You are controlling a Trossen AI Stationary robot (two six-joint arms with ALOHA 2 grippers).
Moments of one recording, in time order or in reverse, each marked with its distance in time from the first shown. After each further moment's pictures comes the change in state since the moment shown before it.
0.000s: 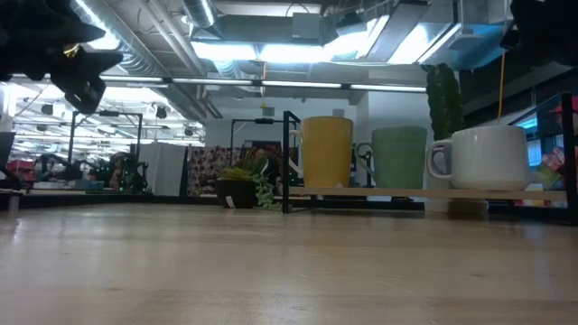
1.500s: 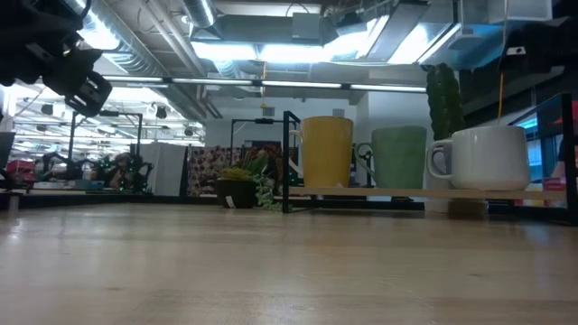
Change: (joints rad) left arm 0.196 -0.007 0.001 -0.062 0.456 -0.014; right arm 0.000 -0.002 0.000 -0.140 -0.070 0.213
